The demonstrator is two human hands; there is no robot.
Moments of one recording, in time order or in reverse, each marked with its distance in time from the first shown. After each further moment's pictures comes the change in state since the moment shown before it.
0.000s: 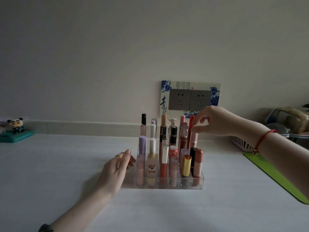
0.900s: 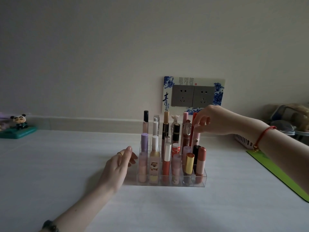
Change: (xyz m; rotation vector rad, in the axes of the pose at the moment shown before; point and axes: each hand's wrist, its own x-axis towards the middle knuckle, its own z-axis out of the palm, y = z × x) left_hand -0.001 0.004 0.002 -0.054 0.011 -0.071; right_hand 0.011 0.006 0.008 0.043 -0.095 -0.009
